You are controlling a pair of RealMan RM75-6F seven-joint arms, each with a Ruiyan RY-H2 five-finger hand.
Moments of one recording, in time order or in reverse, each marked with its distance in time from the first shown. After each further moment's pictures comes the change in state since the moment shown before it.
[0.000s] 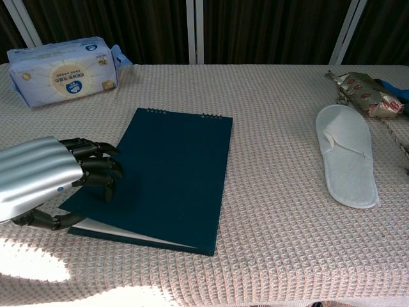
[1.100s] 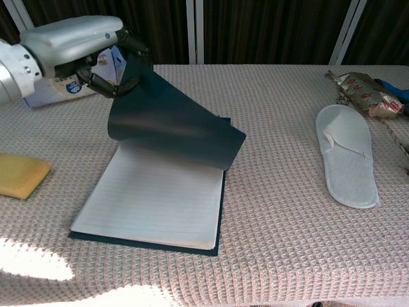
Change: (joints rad) left arm -0.252 0.043 -0.366 -0.134 -0.391 -0.212 -0.144; right arm -0.003 0.004 0.012 0.026 0.030 -0.006 0.042
